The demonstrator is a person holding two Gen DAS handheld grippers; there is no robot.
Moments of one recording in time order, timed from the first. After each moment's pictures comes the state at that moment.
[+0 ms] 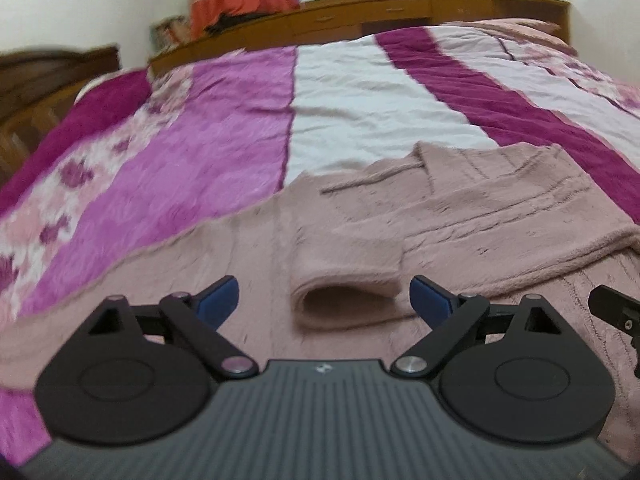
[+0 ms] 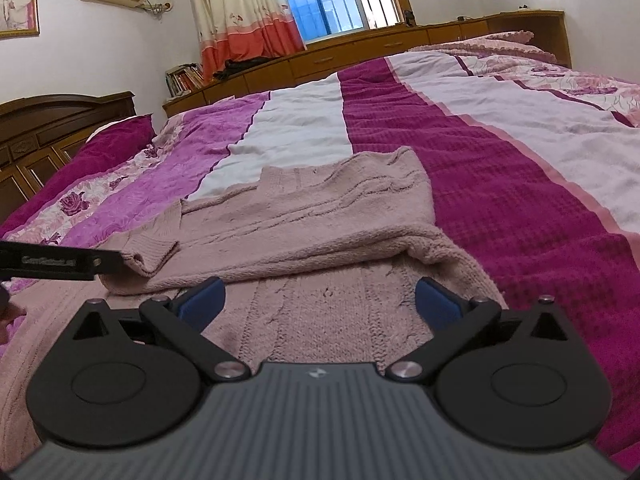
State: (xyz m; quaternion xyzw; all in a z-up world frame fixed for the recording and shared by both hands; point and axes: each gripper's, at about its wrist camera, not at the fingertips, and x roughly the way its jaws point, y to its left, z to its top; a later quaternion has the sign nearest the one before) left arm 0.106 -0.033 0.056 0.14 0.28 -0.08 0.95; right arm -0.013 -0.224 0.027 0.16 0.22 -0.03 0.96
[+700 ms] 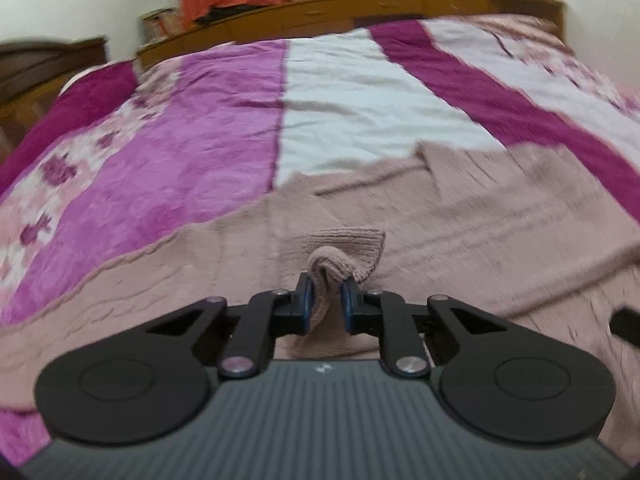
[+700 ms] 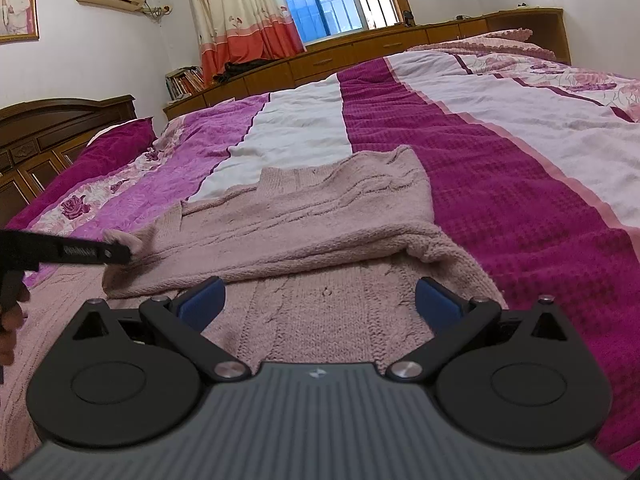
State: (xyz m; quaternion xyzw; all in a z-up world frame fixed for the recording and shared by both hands) left arm 0.136 -0.019 0.052 0.10 0.30 -0.08 0.95; right arm -0.012 -0.225 0.025 0.16 0.22 -0.03 0.96
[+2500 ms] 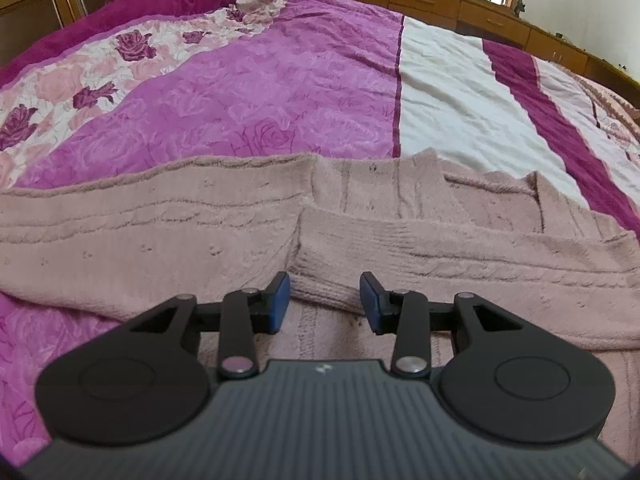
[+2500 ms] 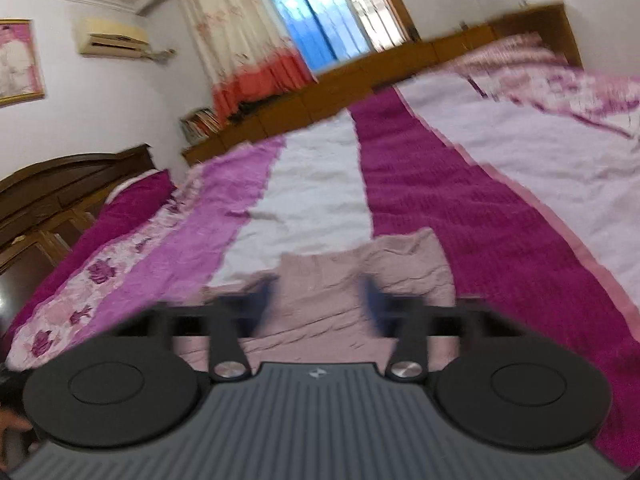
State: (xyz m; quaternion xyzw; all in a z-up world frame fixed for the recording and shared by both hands) left arm 0.147 0.071 0.043 -0.06 0.35 0.00 0.94; right arm 0.044 -0.274 0.076 0.23 0.19 -0.01 0.96
